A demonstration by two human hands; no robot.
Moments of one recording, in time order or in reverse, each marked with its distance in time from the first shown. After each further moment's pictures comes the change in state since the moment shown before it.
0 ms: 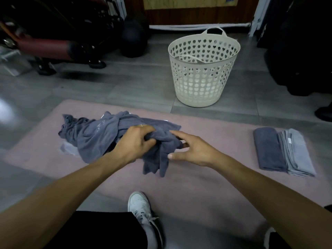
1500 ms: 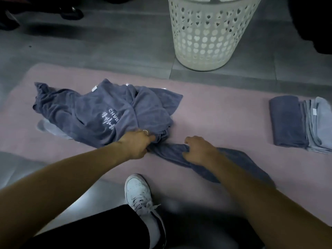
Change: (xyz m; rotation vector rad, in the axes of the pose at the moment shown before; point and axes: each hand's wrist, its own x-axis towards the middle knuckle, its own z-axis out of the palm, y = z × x) left_hand 0.020 -0.119 0.122 0.610 -0.804 0.062; right_hand 0.062 0.137 0.073 -0.519 -0.155 0.505
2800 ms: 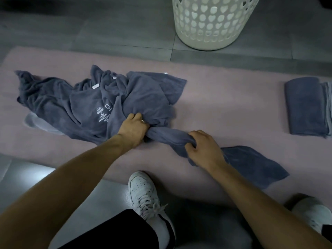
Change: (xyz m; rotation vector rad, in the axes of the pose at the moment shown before) left_hand 0.058 -0.045 0.051 0.245 0.119 -0.061; right_hand 0.016 -0.006 0.039 0.324 0.403 -0.082
